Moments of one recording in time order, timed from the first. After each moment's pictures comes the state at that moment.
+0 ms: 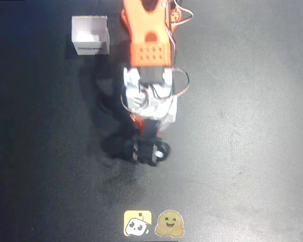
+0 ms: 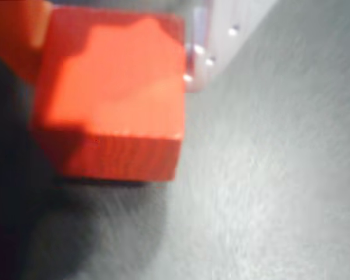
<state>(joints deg) -1.2 97.8 111.4 64.2 104.1</state>
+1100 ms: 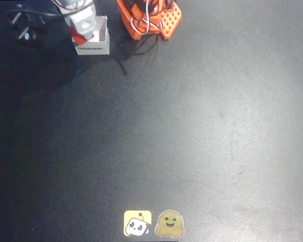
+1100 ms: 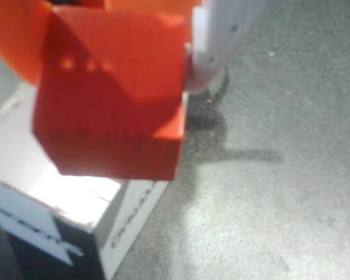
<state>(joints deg) 63.4 126.8 116.5 98.1 89.6</state>
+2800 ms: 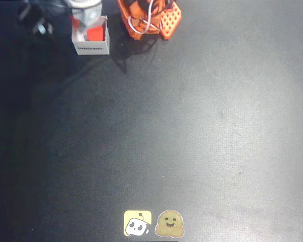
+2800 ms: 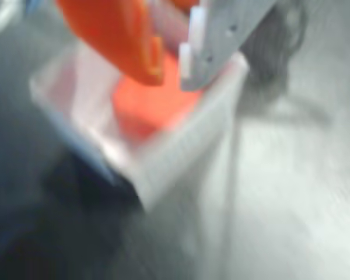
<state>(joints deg) 61.2 141.5 125.3 87.2 71.3</state>
